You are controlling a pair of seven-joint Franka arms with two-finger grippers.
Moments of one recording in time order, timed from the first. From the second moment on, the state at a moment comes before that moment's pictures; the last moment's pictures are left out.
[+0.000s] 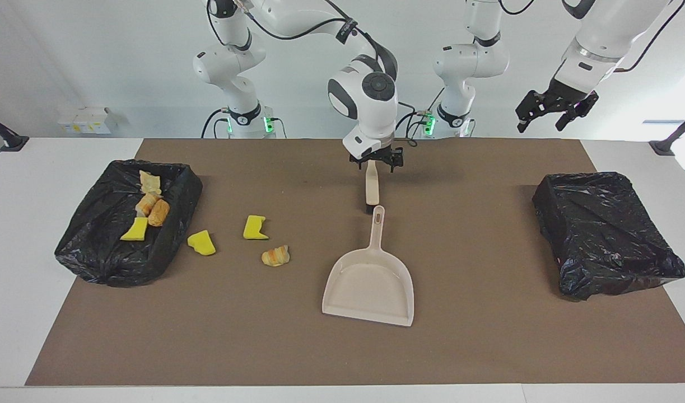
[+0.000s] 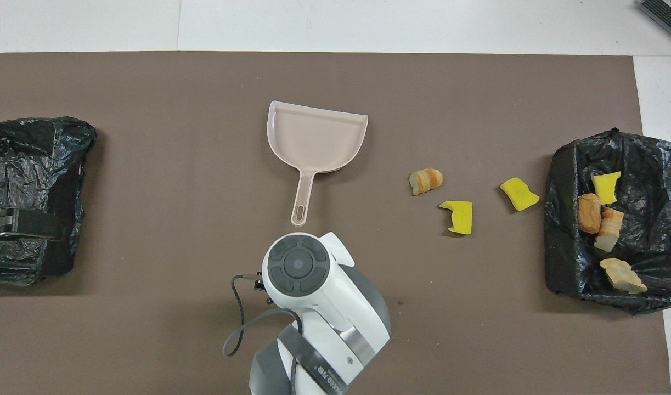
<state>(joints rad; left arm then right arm) -0.02 -0.20 -0.03 -1.76 -0.03 1.51 -0.06 0.74 0.24 0.08 -1.88 0.18 2.08 0.92</state>
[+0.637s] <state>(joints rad) -0.02 -0.20 -0.03 -1.76 -0.03 1.51 -0.06 0.84 0.05 0.08 -2.25 0.27 2.28 0.95</state>
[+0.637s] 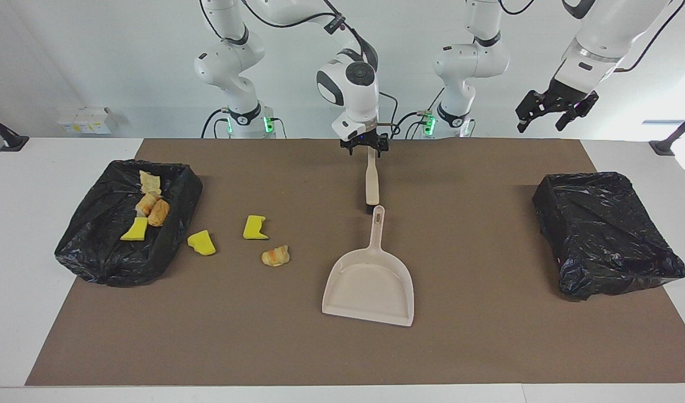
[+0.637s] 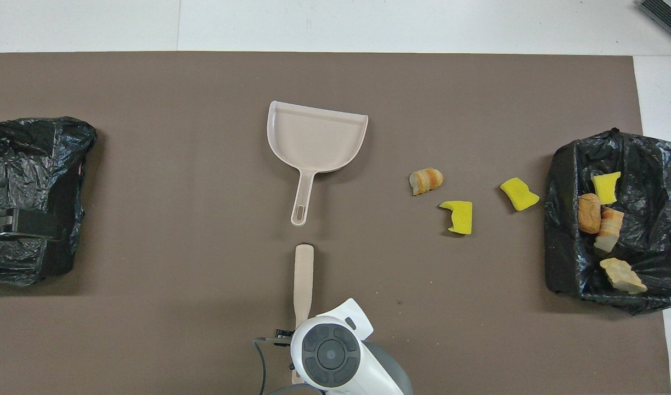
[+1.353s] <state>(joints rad) -0.02 -0.20 -0.03 -1.76 -0.03 1.51 -0.06 0.87 0.05 0.08 -2.27 0.31 2.31 0.95</state>
